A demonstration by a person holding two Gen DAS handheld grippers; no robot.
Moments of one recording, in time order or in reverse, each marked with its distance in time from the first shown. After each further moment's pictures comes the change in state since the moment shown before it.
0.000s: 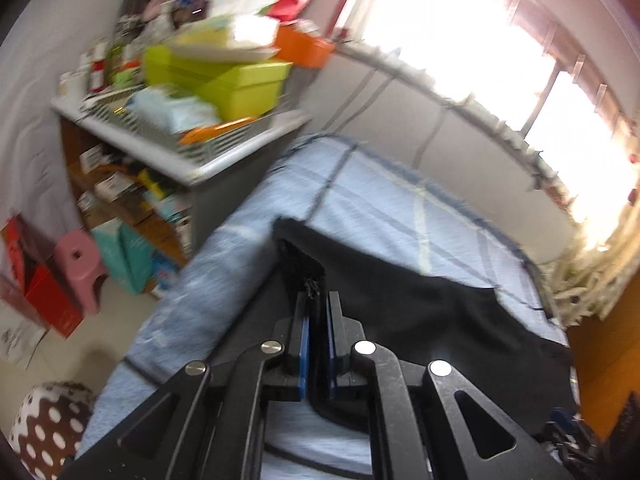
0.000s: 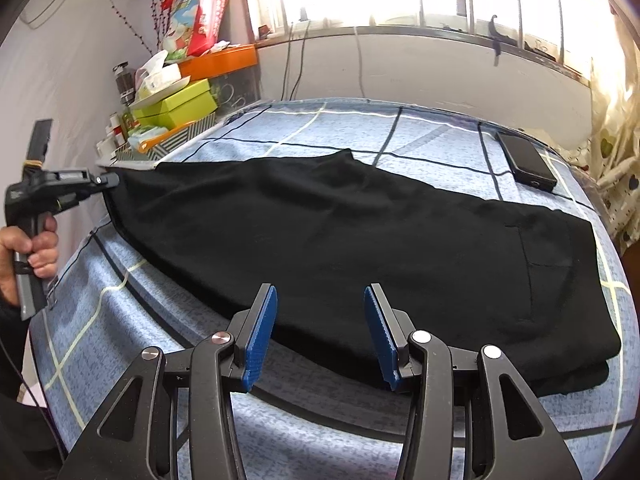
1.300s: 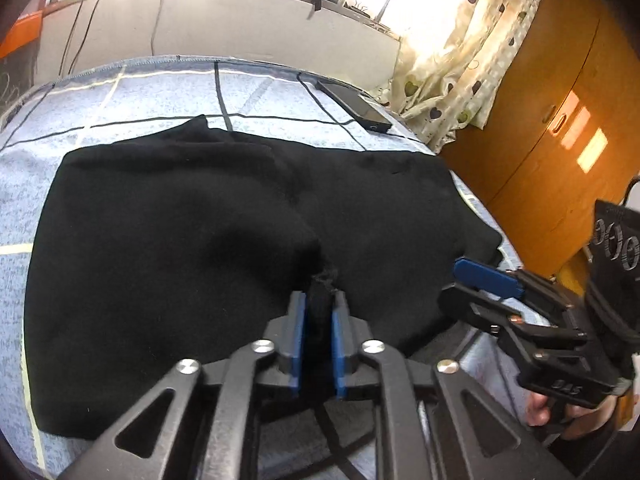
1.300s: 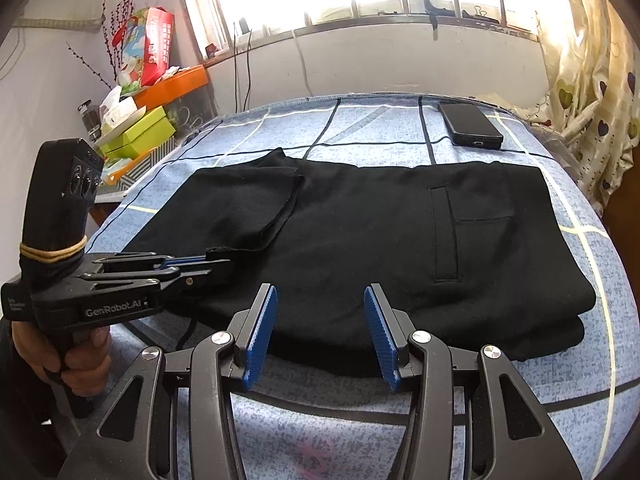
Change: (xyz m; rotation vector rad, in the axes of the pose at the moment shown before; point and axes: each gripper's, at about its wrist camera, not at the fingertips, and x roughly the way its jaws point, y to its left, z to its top) left arm 0.060 -0.214 -0.116 0.492 0.380 -0.475; right arm -0.018 -0.053 -0.018 0.152 -0.011 -0.046
